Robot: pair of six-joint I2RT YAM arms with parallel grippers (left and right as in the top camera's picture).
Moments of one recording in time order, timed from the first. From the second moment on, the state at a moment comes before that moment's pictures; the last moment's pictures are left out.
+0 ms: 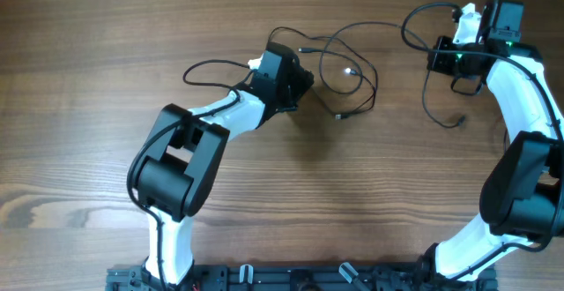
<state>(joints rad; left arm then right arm) -0.49 2.10 1.21 0.09 0.21 -1.23 -0.20 1.86 1.38 -0.58 -0.31 0.07</state>
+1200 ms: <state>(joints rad) -0.29 1.76 1.21 -0.81 -0.13 -0.83 0.24 1.99 1.26 -0.40 -0.17 0.38</state>
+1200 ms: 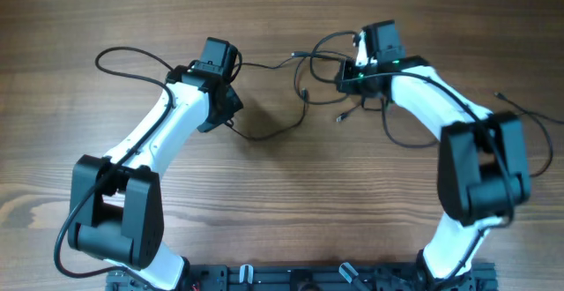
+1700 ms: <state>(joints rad) -0.29 1.76 1.21 -0.80 -0.13 -0.83 0.24 2.05 1.31 -0.43 -0.07 0.46</state>
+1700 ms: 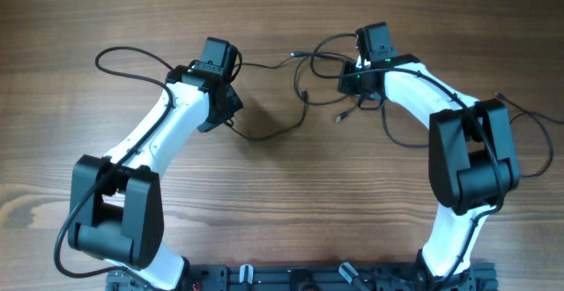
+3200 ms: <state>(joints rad) -0.29 1.76 1.21 -0.77 -0.13 -0.83 0.40 2.14 1.32 -0.02 -0.27 0.50</state>
